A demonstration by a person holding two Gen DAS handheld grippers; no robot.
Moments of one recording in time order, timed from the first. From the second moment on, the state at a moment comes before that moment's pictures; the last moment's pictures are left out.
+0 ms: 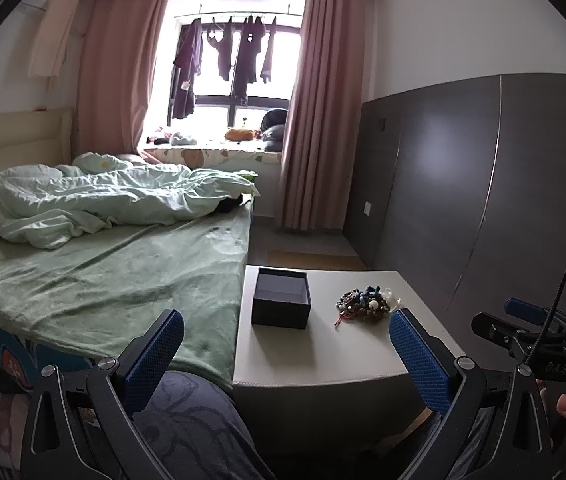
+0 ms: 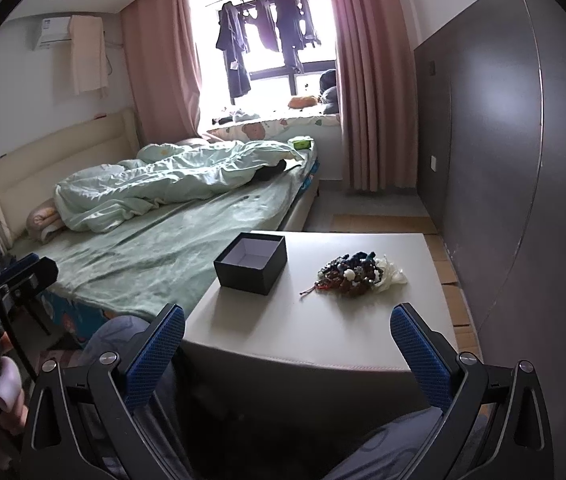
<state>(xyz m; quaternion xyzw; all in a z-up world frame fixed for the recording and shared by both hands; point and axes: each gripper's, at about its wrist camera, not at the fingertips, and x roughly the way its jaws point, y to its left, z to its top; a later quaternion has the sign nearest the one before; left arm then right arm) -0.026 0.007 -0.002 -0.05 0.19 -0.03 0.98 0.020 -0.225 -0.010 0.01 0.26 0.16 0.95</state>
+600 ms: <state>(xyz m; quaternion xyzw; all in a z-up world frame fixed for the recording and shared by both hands) -0.017 0.005 -0.011 -0.05 0.19 -0.03 0.98 0.019 -0.234 -0.017 0.02 0.26 0.14 0.95</state>
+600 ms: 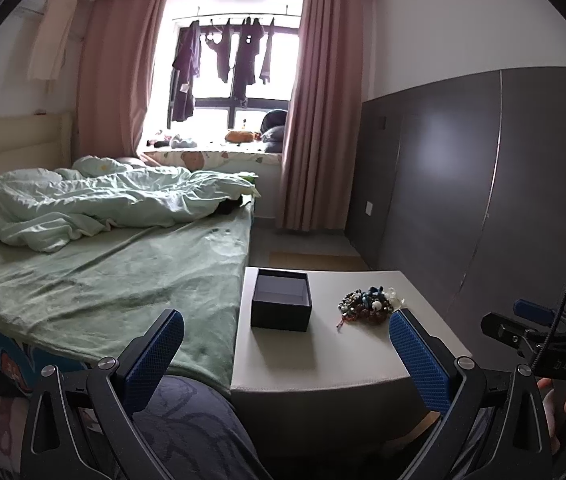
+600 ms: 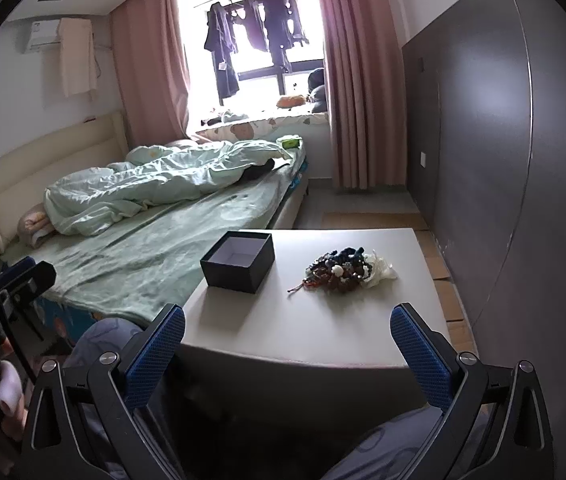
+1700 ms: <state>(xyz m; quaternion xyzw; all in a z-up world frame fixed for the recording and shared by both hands) 0.012 0.009 -0.020 -0.07 0.20 -0.01 0.98 0.043 -0.263 -0.029 0.06 0.27 0.16 0.95</state>
